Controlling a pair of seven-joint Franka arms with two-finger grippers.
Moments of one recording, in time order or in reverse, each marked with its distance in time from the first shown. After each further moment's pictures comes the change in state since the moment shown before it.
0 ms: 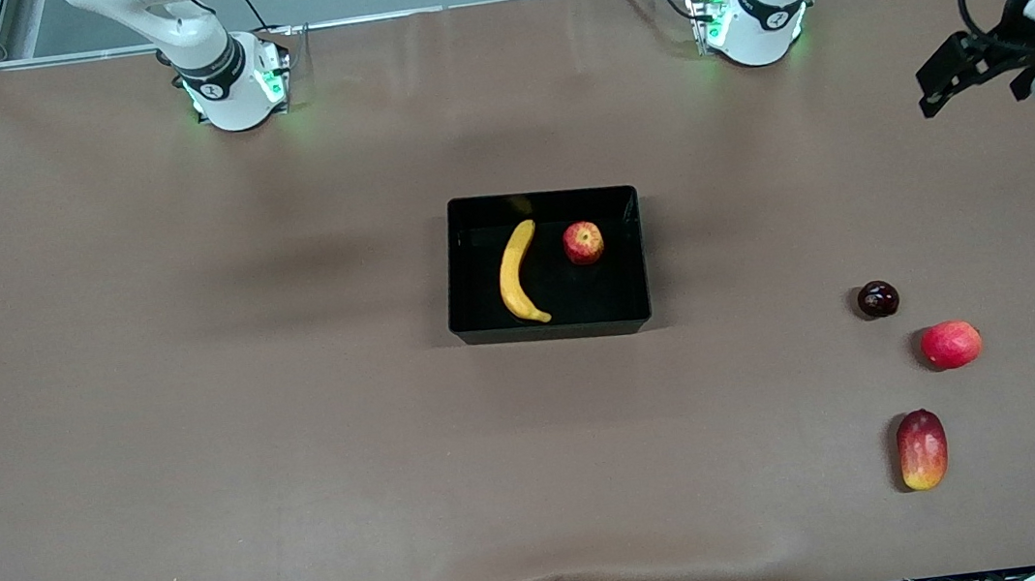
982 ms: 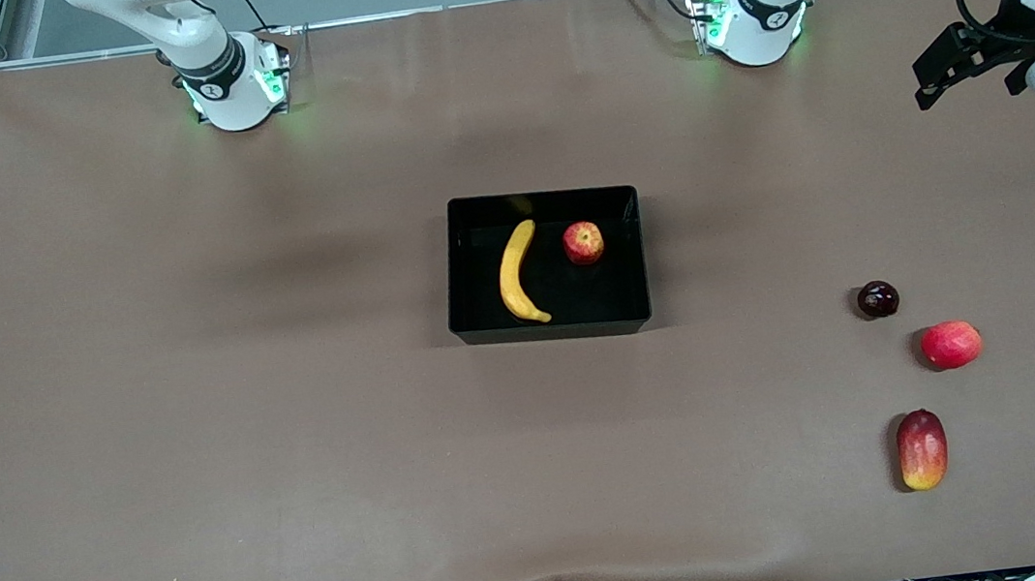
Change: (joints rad) left arm -0.008 -0.005 -0.004 -0.010 0.002 0.009 0.012; right arm 0.000 0.000 0.003 0.003 0.000 0.000 0.000
